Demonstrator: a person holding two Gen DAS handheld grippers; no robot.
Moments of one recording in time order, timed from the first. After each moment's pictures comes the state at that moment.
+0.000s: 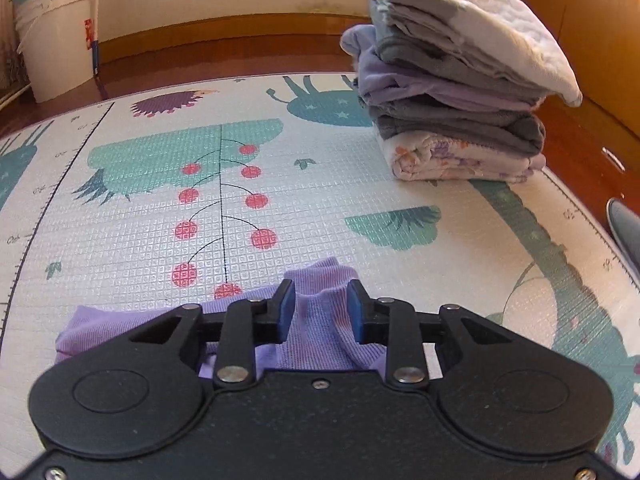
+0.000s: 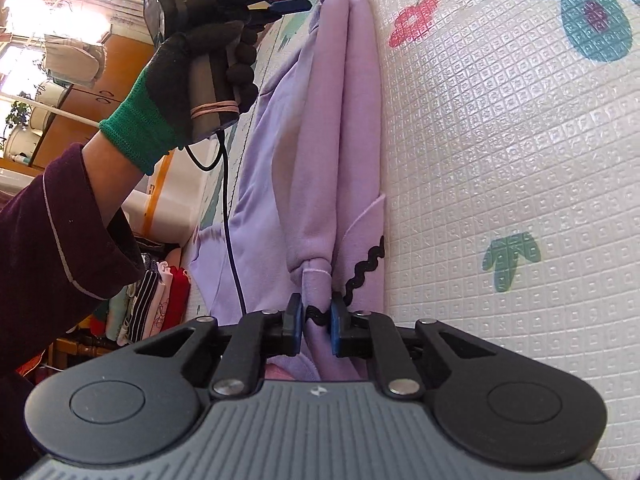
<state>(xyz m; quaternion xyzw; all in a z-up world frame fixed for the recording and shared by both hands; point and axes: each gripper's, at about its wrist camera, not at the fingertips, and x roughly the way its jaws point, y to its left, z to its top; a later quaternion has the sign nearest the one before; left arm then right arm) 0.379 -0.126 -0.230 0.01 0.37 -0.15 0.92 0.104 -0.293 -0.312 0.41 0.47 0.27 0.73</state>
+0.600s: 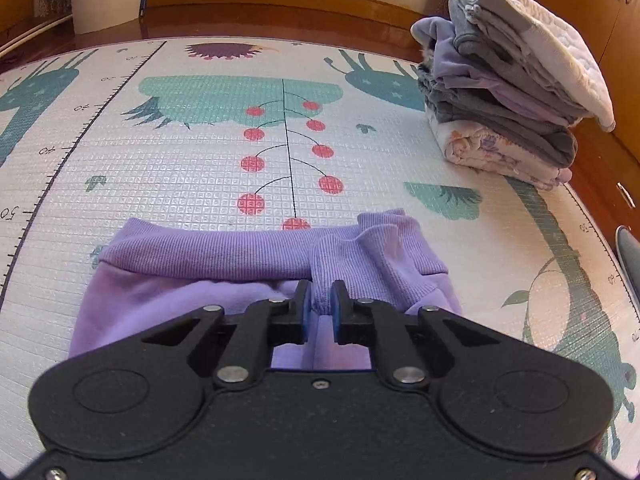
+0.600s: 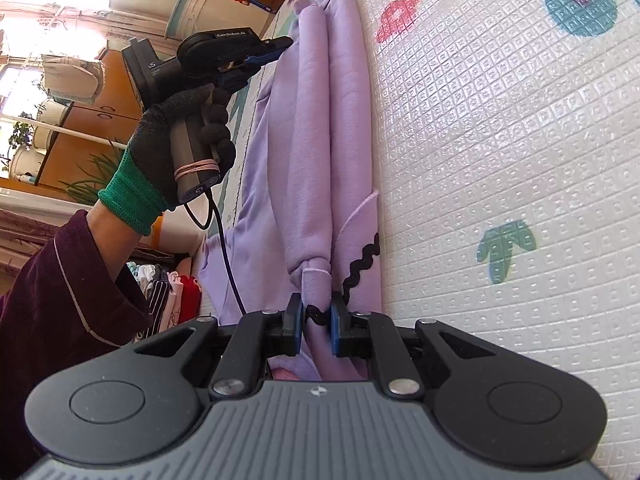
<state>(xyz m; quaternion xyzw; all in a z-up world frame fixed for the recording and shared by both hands) 0.365 -0.080 -0.246 -0.04 0.41 -0.12 0.90 0.101 -0.311 -0.324 0.43 0.47 0.27 0.72</state>
